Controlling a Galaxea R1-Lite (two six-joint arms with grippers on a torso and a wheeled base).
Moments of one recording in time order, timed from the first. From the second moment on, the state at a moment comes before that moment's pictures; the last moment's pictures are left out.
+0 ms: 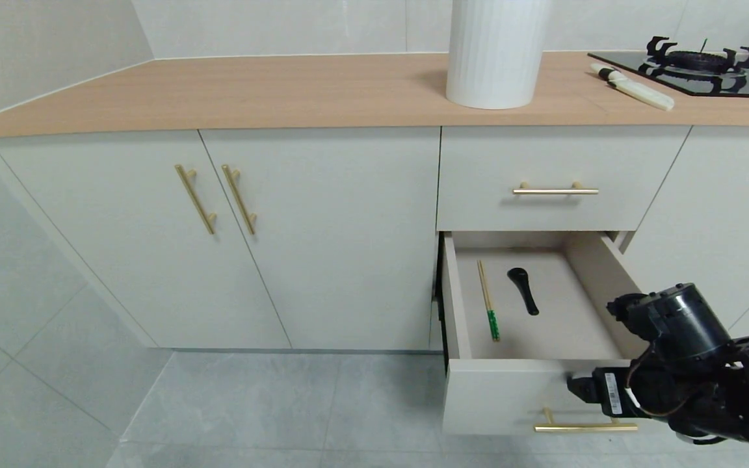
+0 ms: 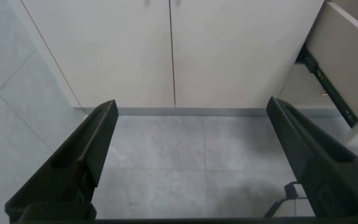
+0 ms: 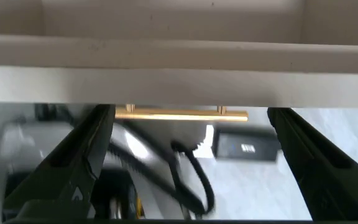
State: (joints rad) left arm 0.00 0.00 0.00 0.00 0.00 0.00; right arm 0.46 1.64 -0.60 -0.17 -0.34 0.37
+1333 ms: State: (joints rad) left arm 0.00 0.00 0.00 0.00 0.00 0.00; right arm 0.27 2.10 -1.05 -0.58 -0.34 0.23
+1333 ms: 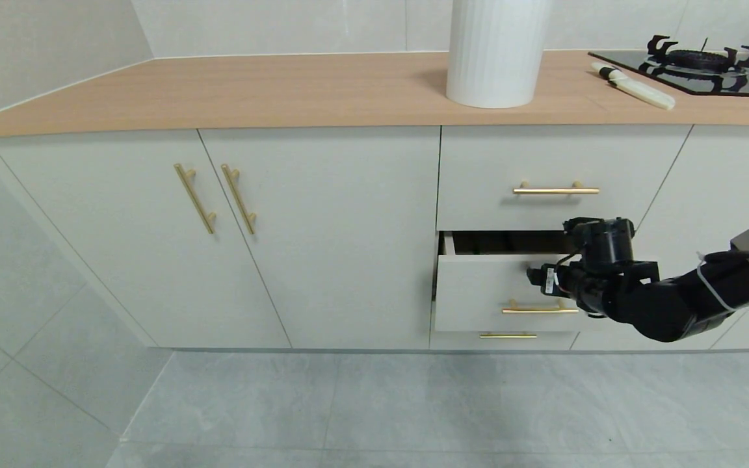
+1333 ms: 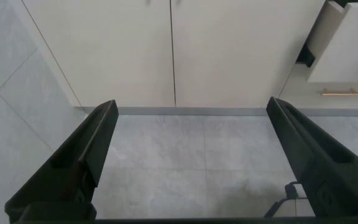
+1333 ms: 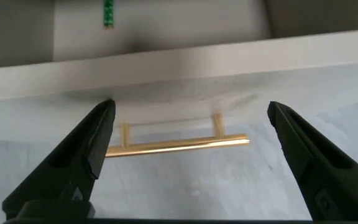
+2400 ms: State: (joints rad) left arm 0.00 0.00 0.00 0.00 0.00 0.00; right arm 0.25 2.29 -1.20 -0.82 -0.37 0.35
